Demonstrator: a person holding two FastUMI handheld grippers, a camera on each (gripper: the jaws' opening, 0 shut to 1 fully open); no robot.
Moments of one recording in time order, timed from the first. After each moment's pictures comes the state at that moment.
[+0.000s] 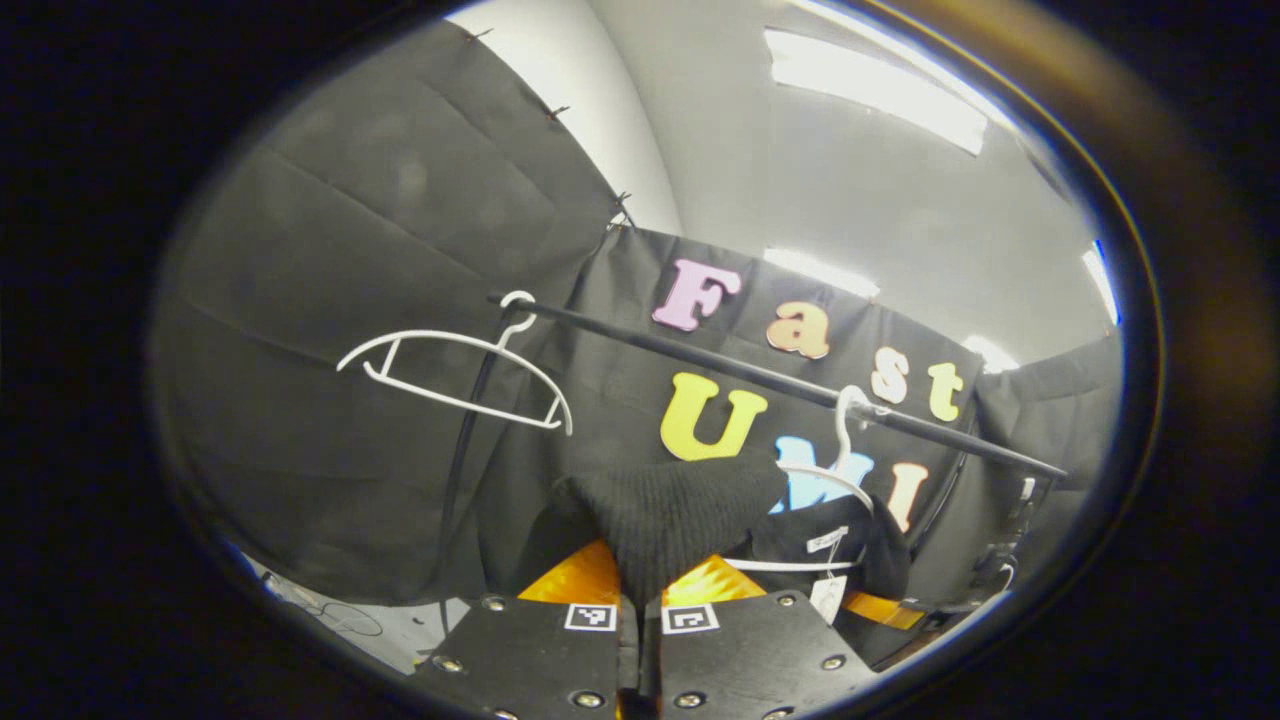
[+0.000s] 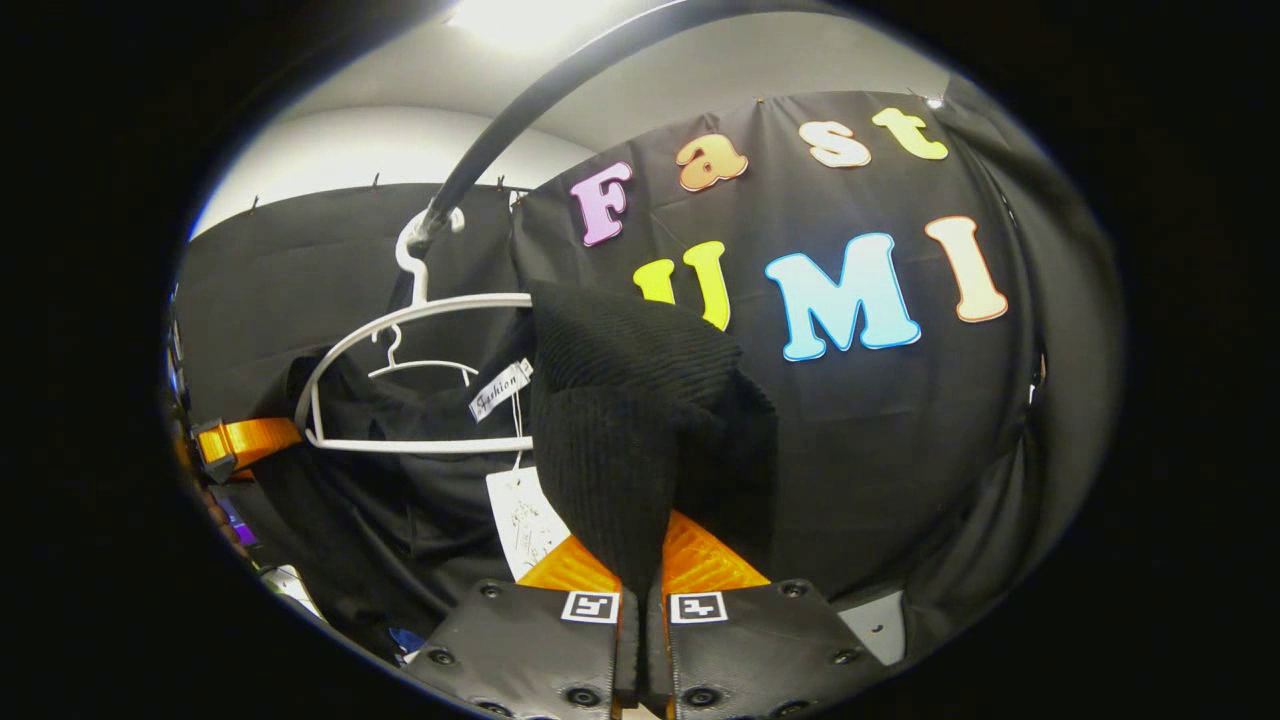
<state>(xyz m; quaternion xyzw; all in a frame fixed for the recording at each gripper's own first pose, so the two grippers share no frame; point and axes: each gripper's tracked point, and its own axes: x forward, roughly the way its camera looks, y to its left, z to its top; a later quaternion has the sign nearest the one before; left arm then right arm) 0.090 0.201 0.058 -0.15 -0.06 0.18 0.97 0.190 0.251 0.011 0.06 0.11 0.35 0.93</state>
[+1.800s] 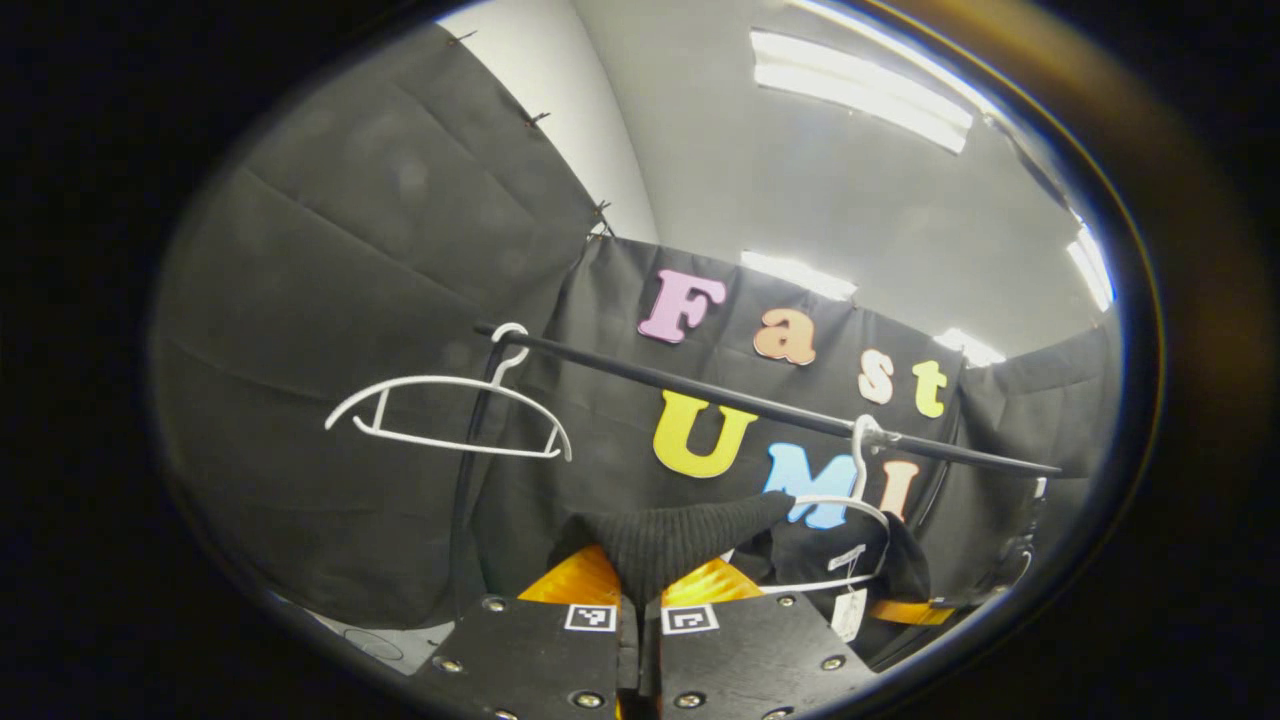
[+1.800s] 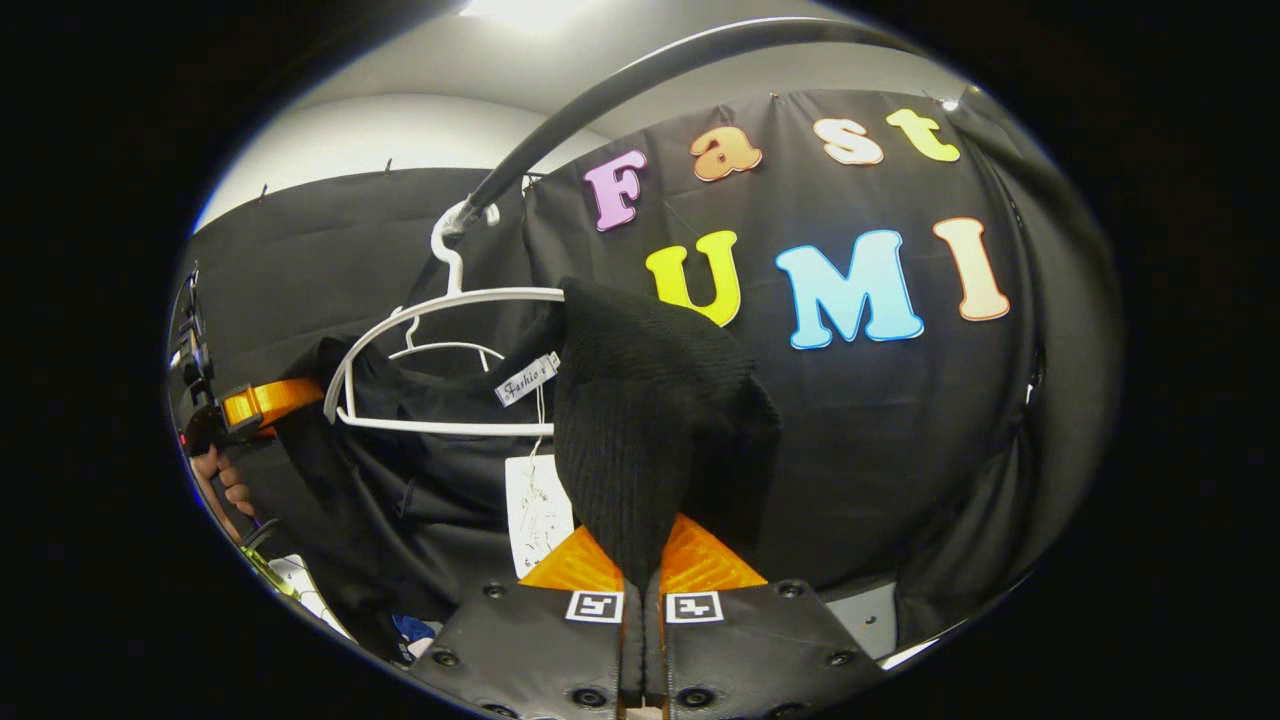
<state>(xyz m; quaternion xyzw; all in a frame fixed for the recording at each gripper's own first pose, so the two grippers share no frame) 0.098 0.253 0.080 -0.13 -0.07 0.14 0.98 0.162 0.238 0.016 0.04 0.13 0.37 0.92</state>
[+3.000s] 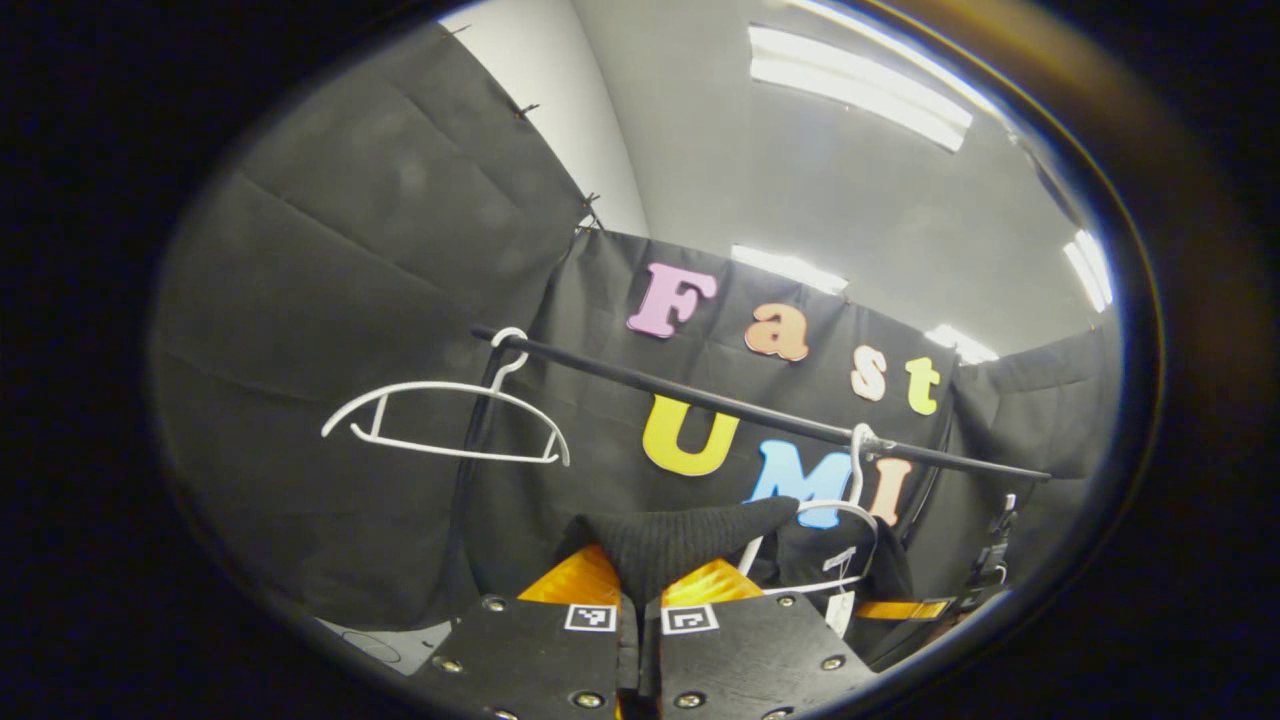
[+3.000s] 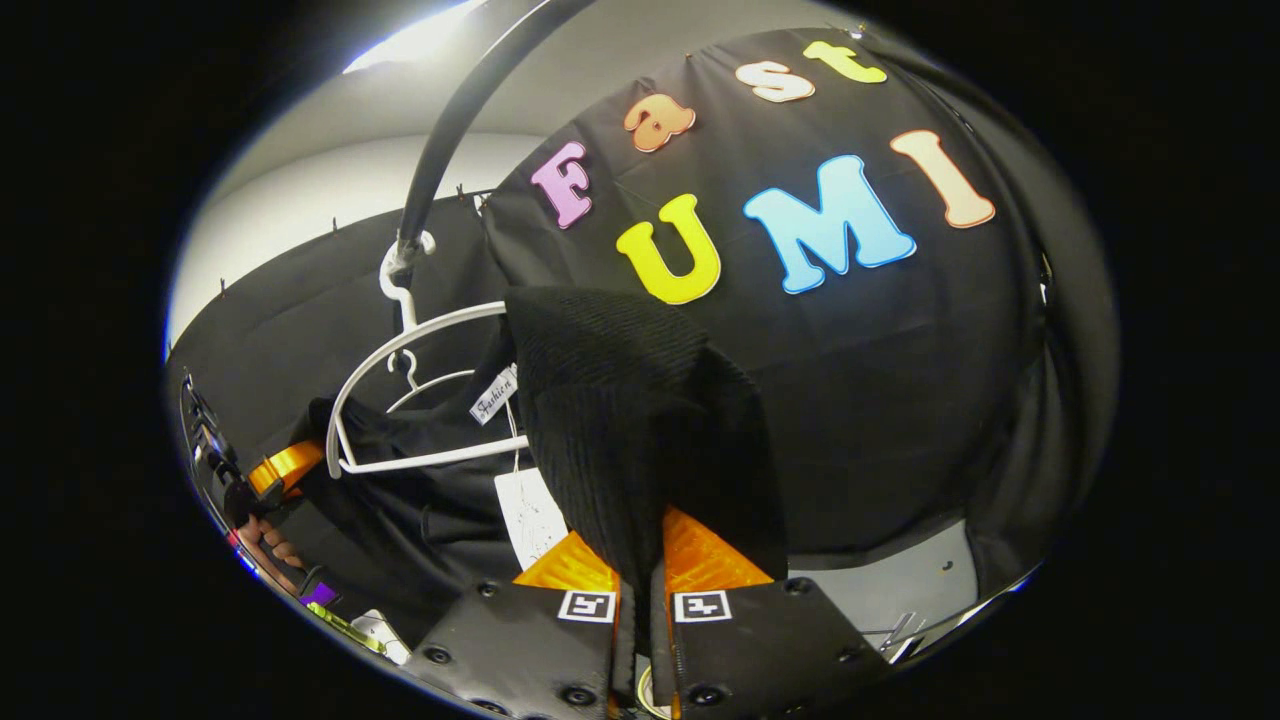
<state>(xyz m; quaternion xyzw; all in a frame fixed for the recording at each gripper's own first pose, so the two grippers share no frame) 0.098 0.250 0.081 -0.13 -0.06 0.13 0.98 0.173 0.231 0.004 0.13 0.20 0.39 0.89</state>
